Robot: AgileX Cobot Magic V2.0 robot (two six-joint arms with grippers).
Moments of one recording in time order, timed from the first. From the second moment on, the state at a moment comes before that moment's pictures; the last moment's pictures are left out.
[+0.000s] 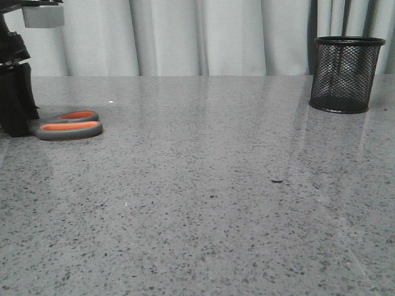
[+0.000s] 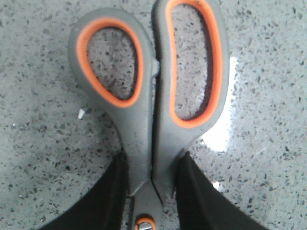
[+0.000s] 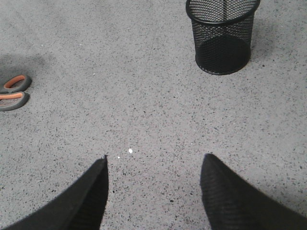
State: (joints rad) left arm -0.11 1.83 -1.47 -0.33 1.22 1.45; right arm 0.06 0.65 -0.80 0.35 0.83 -0.13
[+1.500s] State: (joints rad) left arm -0.73 1.32 -1.74 -0.08 1.27 0.97; right arm 0.06 0.90 -1.01 1.26 0.88 -0.69
